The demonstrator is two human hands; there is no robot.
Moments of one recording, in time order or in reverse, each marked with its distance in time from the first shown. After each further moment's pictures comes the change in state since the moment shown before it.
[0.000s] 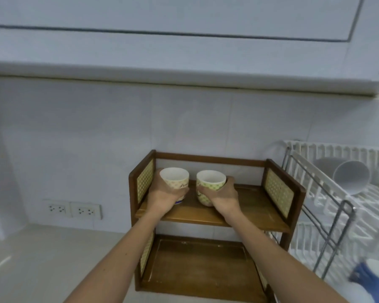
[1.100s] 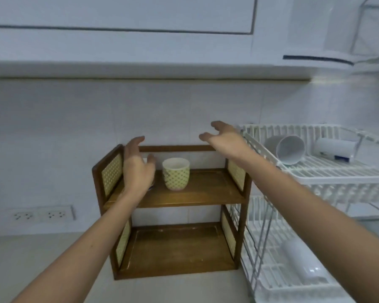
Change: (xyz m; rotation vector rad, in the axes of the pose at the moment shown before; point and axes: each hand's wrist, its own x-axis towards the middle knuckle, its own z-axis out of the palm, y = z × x) left_hand -0.027 0.075 -0.014 0.055 0.203 0.342; right_hand -0.020 -0.103 -0.133 -0.245 -0.066 -0.247
